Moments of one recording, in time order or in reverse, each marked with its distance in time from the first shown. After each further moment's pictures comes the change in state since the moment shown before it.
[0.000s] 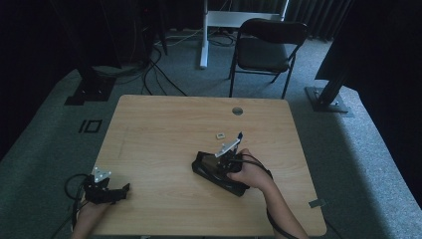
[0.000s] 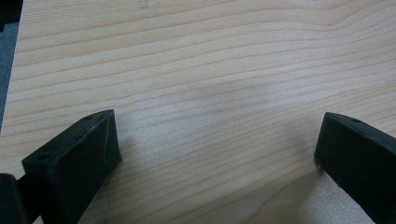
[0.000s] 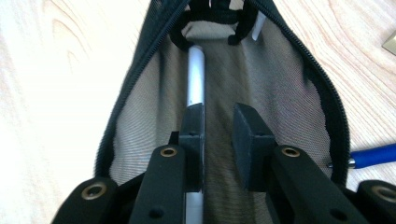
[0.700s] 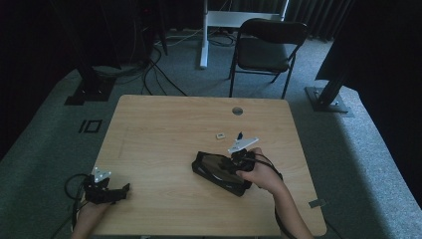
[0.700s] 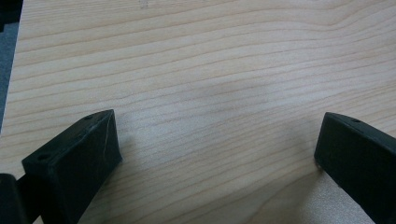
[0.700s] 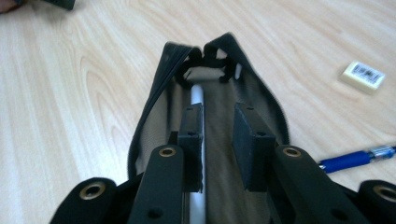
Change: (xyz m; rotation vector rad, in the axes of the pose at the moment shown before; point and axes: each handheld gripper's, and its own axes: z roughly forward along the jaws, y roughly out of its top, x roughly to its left) left arm 0.000 0.000 0.000 0.000 0.000 0.000; right arm -0.007 -0.012 -0.035 -0.211 0.016 0.044
